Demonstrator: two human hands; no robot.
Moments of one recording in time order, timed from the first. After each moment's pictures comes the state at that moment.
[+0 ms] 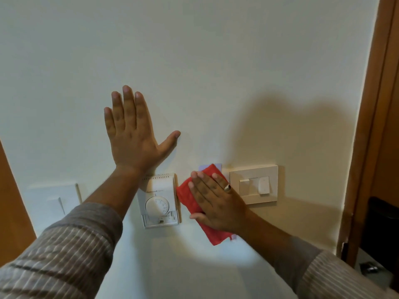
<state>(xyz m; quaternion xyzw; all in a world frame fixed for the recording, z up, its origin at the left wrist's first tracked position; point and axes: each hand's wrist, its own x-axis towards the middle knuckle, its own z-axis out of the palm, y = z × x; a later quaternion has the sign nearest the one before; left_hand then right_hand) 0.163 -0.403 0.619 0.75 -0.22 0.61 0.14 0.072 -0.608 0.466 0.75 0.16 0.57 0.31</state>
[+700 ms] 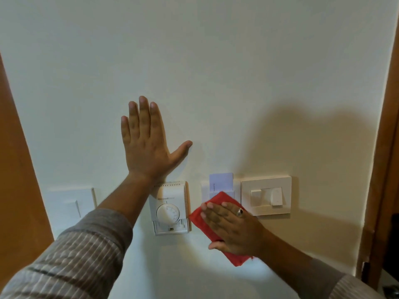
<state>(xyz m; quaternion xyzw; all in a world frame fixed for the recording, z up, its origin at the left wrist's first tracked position) 0.161 -0.400 0.620 0.75 -0.22 0.61 0.13 0.061 -0.630 0.435 0.76 0.23 0.49 0.36</state>
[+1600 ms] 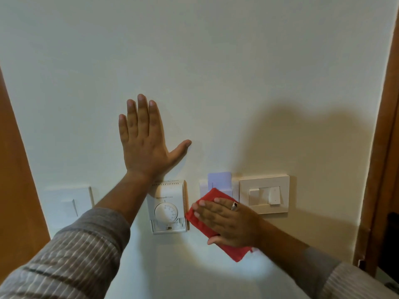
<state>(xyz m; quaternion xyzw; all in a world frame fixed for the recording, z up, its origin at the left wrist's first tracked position) 0.162 -0.400 0.619 0.75 -0.22 0.62 0.13 0.063 -0.629 0.461 0.75 0.30 0.44 0.39</state>
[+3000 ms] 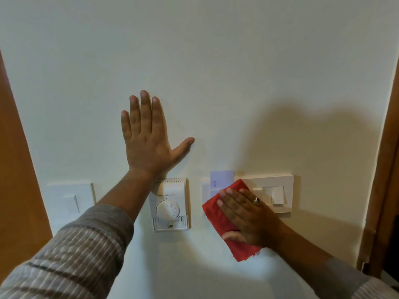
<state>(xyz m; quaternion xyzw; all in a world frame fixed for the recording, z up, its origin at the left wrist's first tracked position) 0.162 -0.401 0.619 0.74 -0.22 0.62 0.13 0.048 -0.653 0.457 0.76 0.22 0.53 0.30</state>
